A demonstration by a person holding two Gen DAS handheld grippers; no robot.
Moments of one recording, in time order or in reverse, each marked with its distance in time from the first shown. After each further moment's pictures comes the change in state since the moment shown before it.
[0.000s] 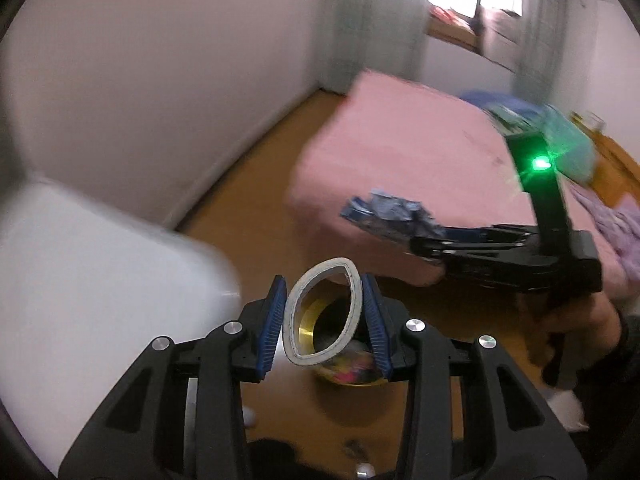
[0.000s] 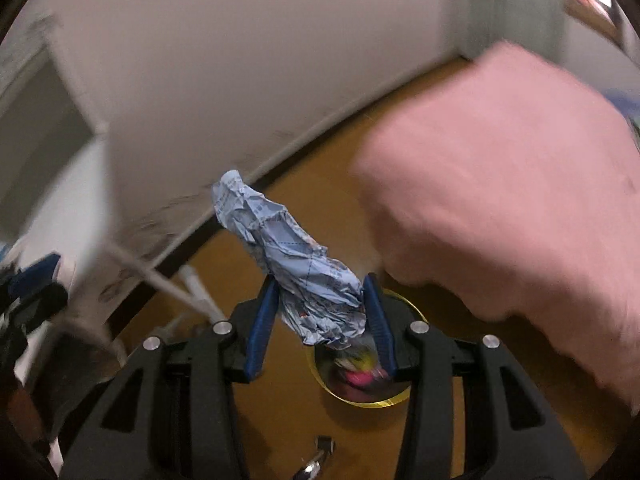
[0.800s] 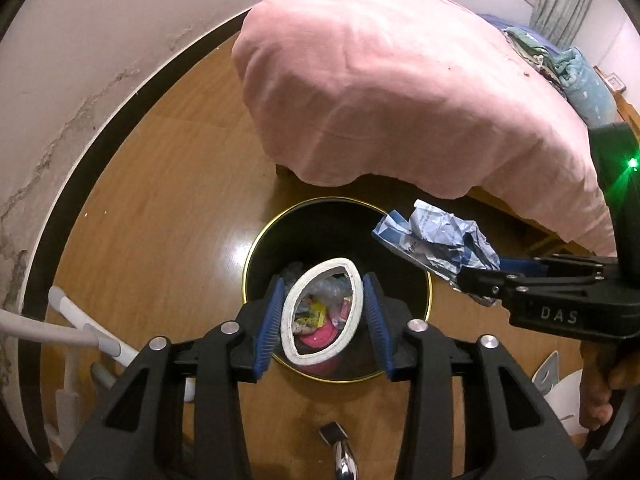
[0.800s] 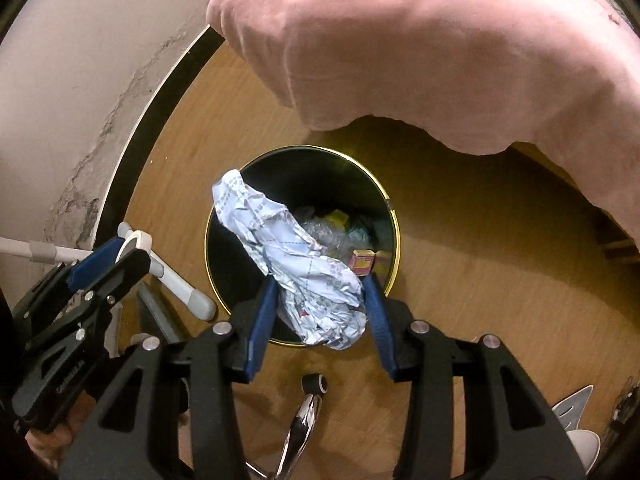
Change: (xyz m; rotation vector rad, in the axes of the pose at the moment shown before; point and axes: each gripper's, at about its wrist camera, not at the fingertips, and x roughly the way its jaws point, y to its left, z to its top) left arm 0.258 -0.011 -0.083 -0.040 0.315 -0.014; right arm 0.163 -0.096 -0.087 0.234 0.358 -0.026
